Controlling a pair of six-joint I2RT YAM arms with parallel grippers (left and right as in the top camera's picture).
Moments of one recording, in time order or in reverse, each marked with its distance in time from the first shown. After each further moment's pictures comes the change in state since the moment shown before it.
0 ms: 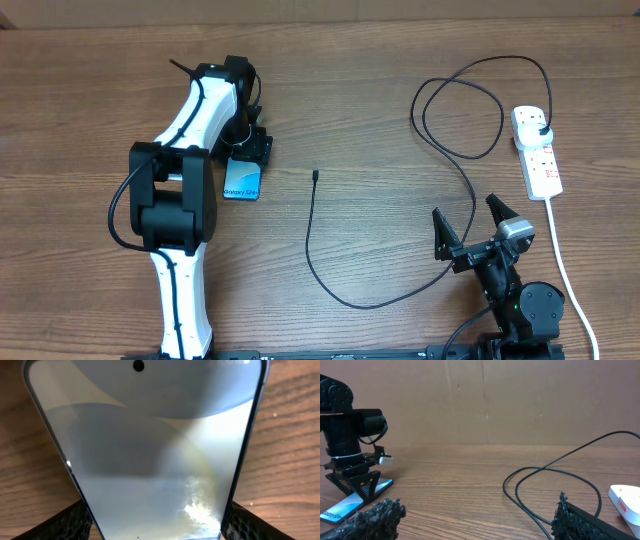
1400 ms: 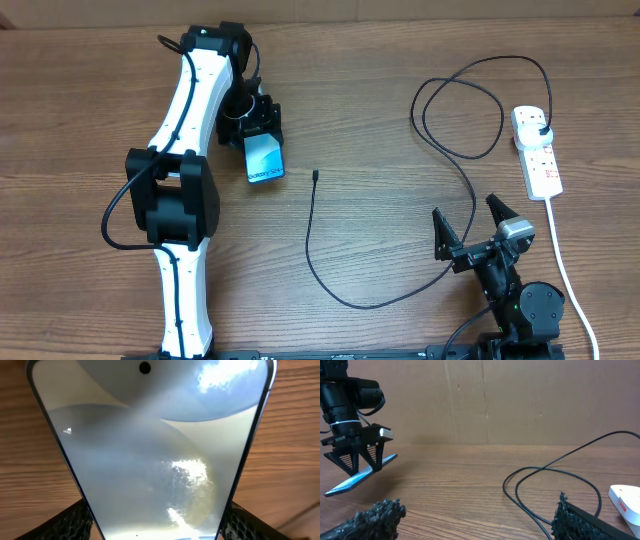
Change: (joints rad) left arm -0.001 0.041 0.346 -0.296 0.257 -0.214; right arm 0.000 0.000 0.000 0.000 0.000 0.001
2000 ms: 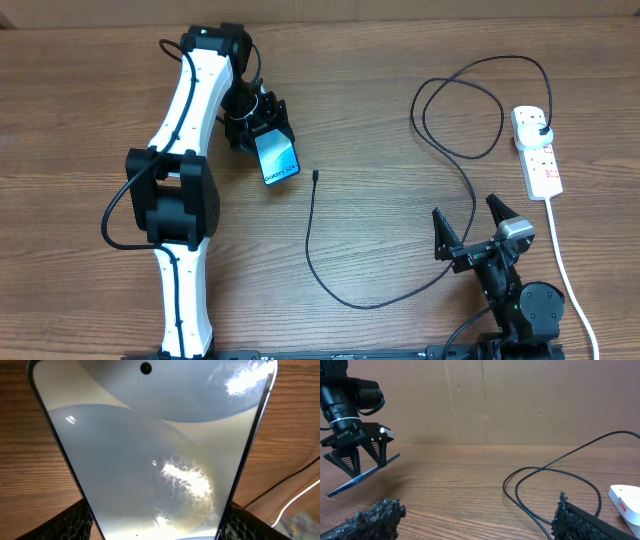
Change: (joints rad) left arm 0.000 0.000 0.000 -0.020 0.145 -0.105; right arm 0.000 0.000 0.000 0.000 0.000 0.000
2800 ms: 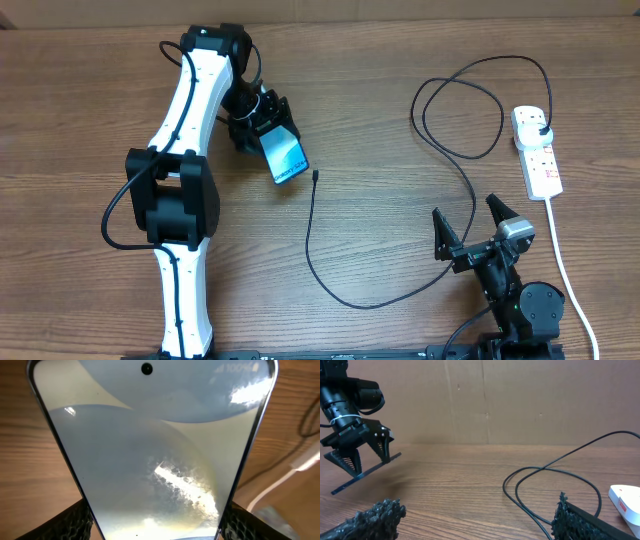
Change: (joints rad) left arm 0.000 0.000 0.000 -0.005 0.101 -0.100; right arm 0.000 0.000 0.000 0.000 0.001 0.000
